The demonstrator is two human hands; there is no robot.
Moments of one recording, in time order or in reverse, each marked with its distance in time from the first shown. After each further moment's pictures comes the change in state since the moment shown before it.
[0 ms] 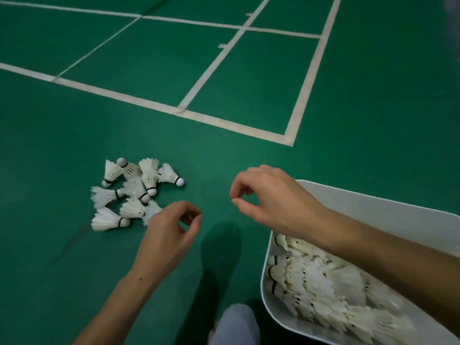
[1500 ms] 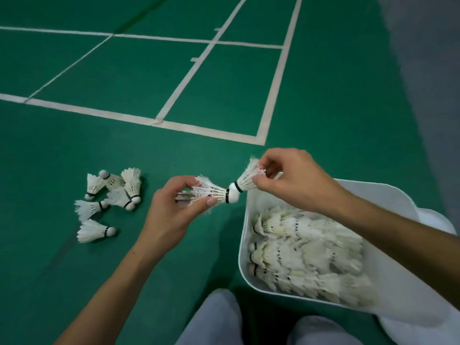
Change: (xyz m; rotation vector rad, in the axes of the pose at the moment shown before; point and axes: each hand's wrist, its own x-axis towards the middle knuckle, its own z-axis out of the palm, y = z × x) left_hand 0.013 0.070 -0.013 -0.482 -0.063 -0.010; right_hand -0.054 0.010 -0.056 0.133 0.205 0.327
